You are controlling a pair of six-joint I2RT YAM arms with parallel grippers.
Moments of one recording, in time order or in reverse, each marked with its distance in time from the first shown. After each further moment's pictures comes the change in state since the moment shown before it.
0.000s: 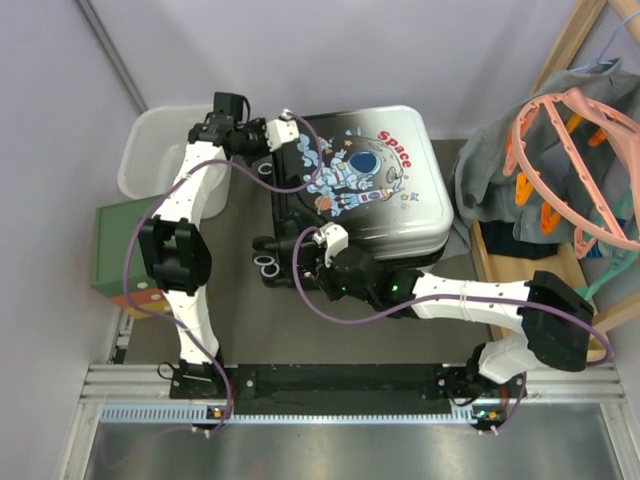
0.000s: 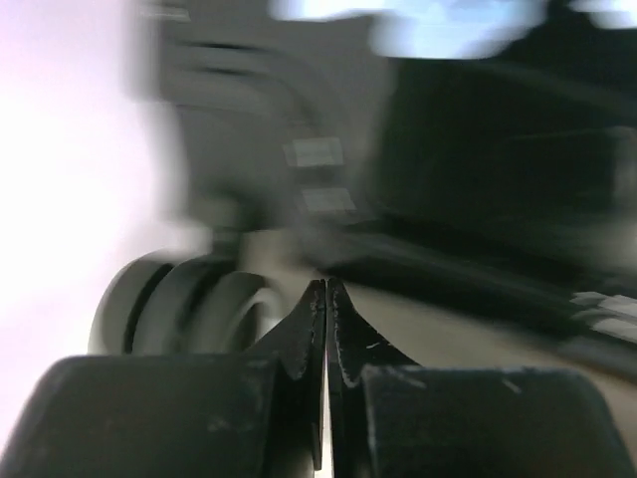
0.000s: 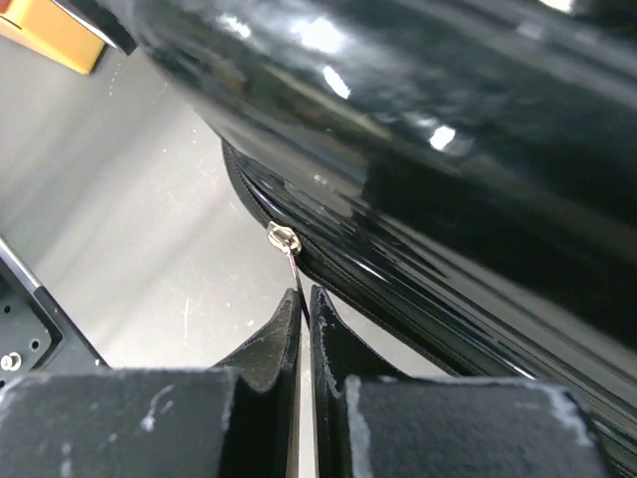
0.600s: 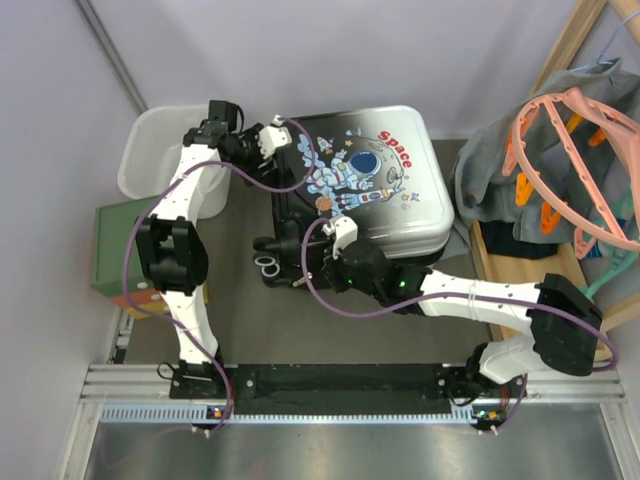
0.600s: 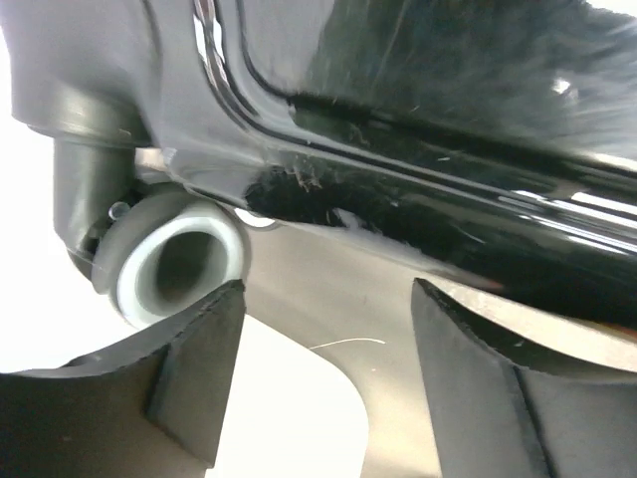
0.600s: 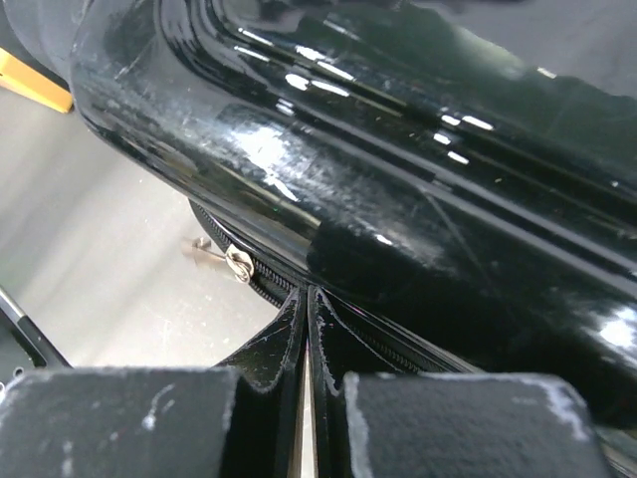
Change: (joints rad) left arm 0.032 -0.023 -0.099 -0.075 0.016 -0.090; right arm -0.048 -0.048 -0.016 0.006 0.015 -0.010
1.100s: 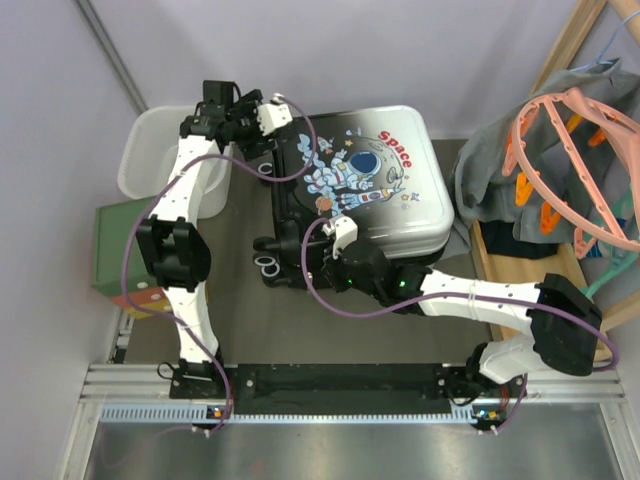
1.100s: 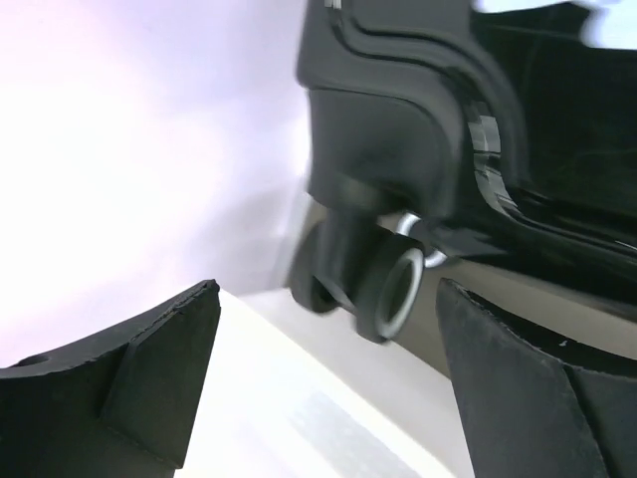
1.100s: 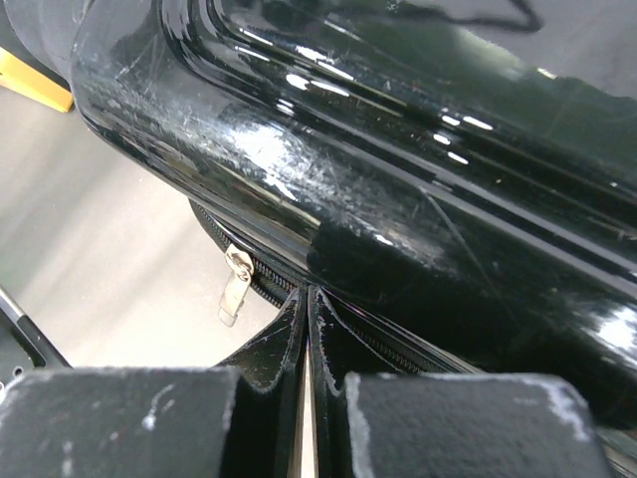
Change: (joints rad) left arm -0.003 0.024 0.162 0.112 -0.038 0.069; right arm 0.000 0.000 0.000 -0.001 -0.002 -0.002
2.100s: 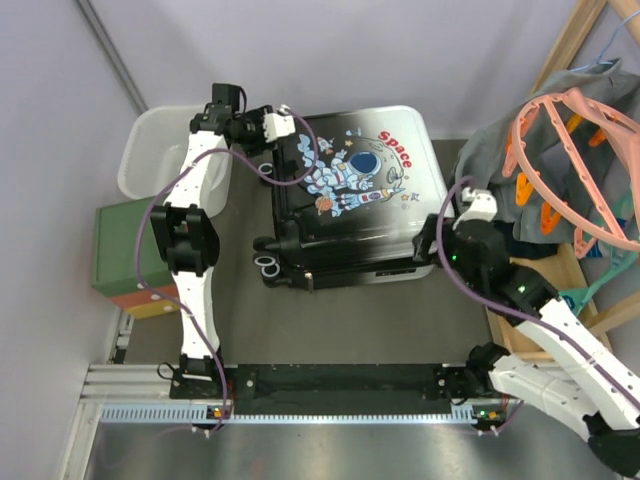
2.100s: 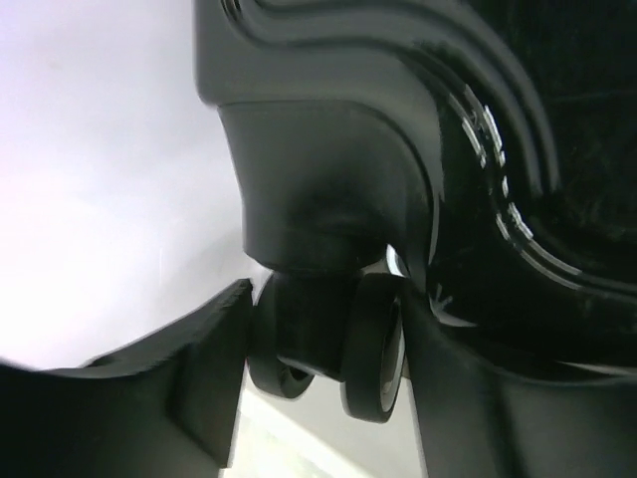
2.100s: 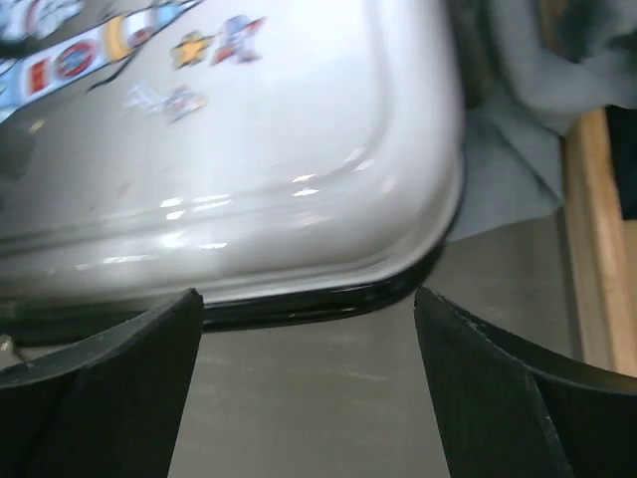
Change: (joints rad) left arm 0.006 0.212 0.188 -0.094 0.081 0.157; right arm -0.377 -0.602 -0.004 -0.612 0.176 0.145
